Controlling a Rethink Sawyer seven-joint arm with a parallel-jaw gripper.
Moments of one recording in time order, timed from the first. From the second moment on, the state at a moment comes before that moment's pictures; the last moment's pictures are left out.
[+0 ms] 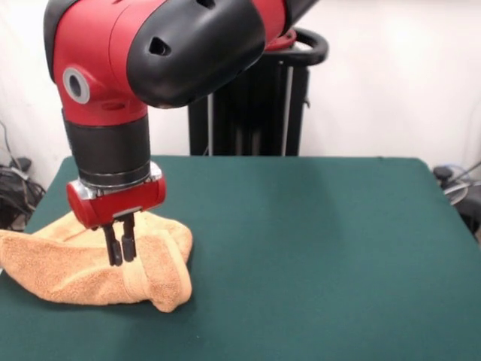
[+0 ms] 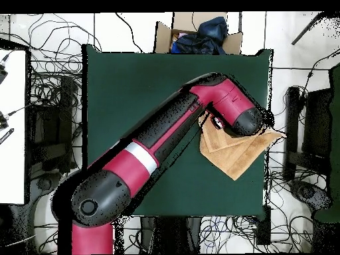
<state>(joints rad) 0.07 0.25 -1.18 0.81 -1.53 -1.06 3.40</state>
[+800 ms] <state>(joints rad) 0.07 0.26 -1.18 0.81 -1.55 -1.20 3.51</state>
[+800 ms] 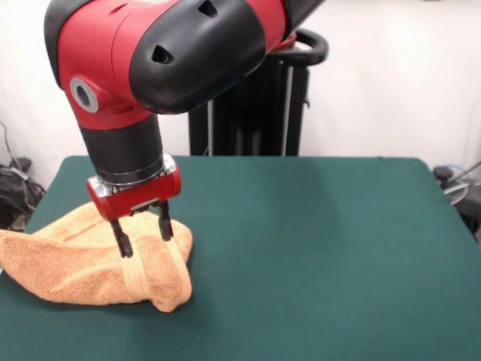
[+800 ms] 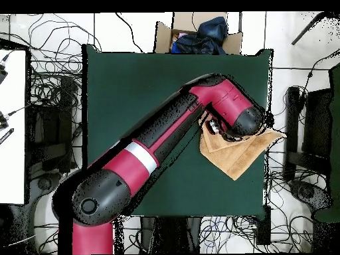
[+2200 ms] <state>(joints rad) 0.08 0.37 -1.19 0.81 -1.63 -1.32 3.53</state>
